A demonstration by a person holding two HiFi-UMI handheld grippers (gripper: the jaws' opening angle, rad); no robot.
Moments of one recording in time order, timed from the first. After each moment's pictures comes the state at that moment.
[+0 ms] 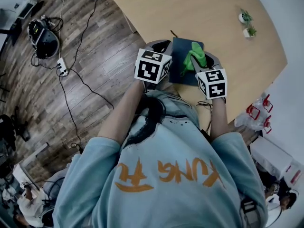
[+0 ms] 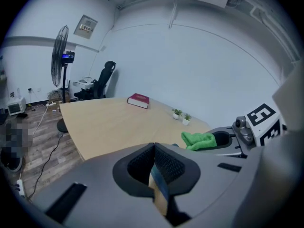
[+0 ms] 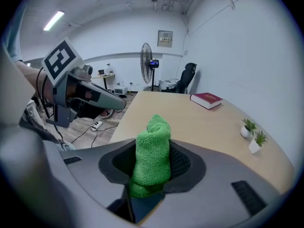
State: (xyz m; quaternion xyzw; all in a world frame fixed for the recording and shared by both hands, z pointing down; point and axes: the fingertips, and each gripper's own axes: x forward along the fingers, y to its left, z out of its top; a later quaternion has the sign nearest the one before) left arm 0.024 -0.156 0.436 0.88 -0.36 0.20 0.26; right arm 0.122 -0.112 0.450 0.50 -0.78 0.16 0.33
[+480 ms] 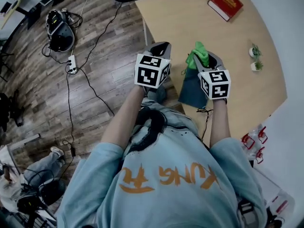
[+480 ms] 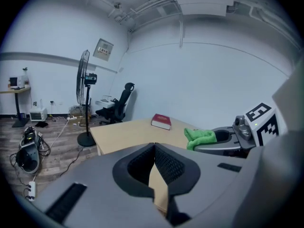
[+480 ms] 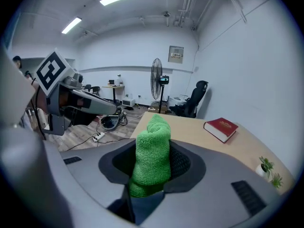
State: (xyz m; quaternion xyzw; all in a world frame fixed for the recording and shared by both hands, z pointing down) left arm -0.078 -0.213 0.375 0.84 -0.48 0.13 0.21; right arm 0.043 -0.202 0.387 0.46 -0.83 0.08 0.28
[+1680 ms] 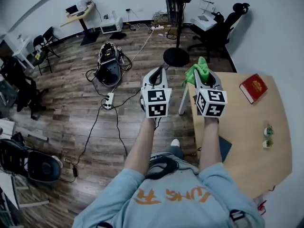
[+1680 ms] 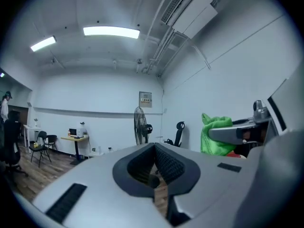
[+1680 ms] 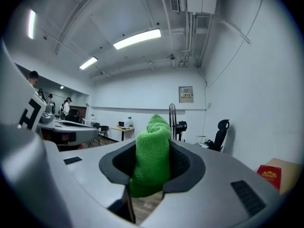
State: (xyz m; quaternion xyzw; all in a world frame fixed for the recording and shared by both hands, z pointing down) left arm -0.332 -0.230 0.194 0.66 -0.75 0.04 0.01; right arm -0.193 -0.291 0.183 0.41 -0.91 -0.01 0.05
